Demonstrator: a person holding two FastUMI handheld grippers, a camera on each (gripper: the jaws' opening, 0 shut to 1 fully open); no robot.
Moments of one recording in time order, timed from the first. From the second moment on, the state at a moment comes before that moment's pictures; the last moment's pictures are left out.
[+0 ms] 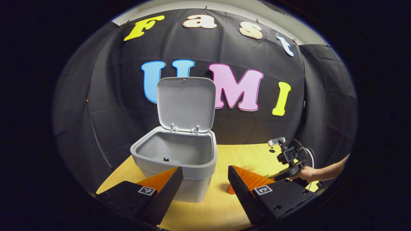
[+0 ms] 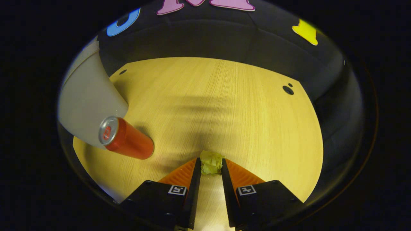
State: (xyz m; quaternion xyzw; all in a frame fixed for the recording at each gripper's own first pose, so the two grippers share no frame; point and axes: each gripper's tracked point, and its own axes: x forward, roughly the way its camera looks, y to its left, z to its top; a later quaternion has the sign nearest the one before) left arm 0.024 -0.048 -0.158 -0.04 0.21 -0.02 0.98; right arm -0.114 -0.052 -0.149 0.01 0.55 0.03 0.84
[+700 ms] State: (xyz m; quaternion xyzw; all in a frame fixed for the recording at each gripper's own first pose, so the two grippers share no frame) left arm 0.002 -0.067 -0.161 -0.03 0.20 -0.06 0.98; right arm -0.004 0.062 0.093 0.03 0.36 0.19 0.91
